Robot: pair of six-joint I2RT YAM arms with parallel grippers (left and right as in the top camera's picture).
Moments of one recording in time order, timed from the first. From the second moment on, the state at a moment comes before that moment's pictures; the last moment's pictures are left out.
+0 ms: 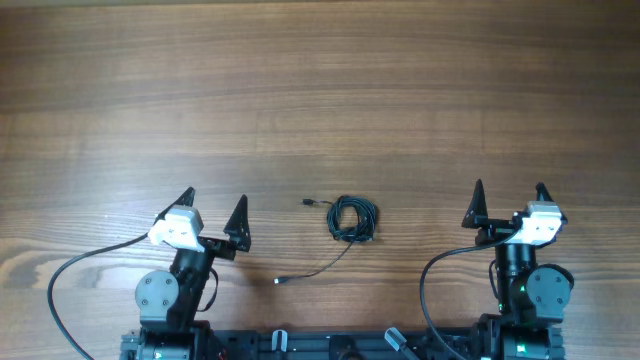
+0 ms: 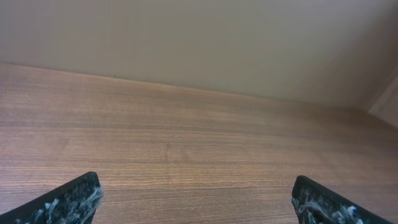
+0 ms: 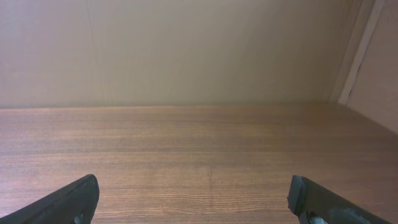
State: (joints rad) left arm -0.04 0.02 0.01 -0.05 0.20 -0.22; right arm -0.11 0.02 0.01 0.00 -0.03 -0.01
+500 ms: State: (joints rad) left arm -0.04 0.33 0.36 -0.24 0.26 -0.39; right arm -0.11 0.02 0.01 0.00 -0.03 -0.01
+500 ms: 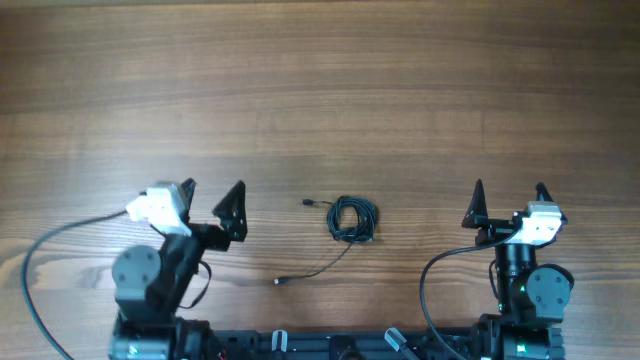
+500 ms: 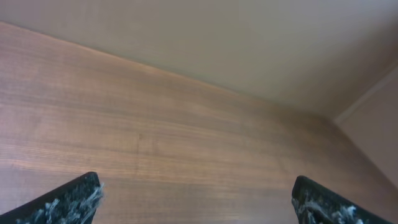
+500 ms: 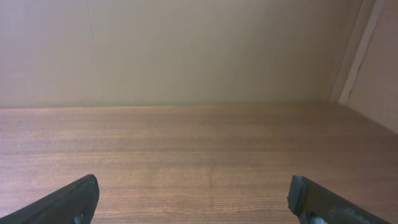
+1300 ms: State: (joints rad) left arm -0.59 1.38 0.97 -0.47 0.25 0.03; right arm -0.11 0.02 0.01 0.00 -0.03 -0.01
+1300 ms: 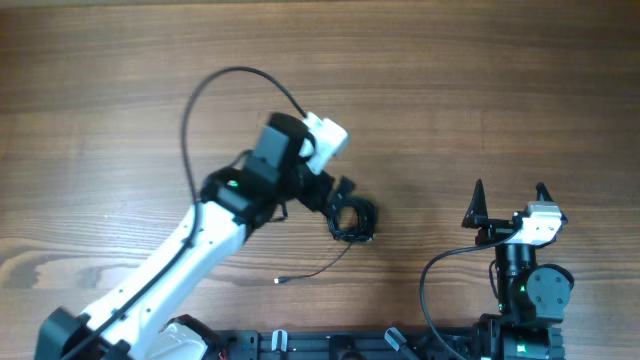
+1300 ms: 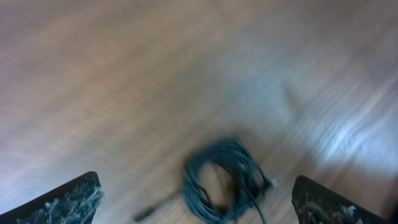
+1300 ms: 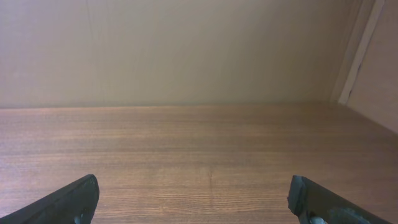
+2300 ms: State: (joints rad) left arm -0.65 1.84 0.98 -0.27 0.13 0.48; right arm -0.11 0.02 0.01 0.00 -0.03 -0.01
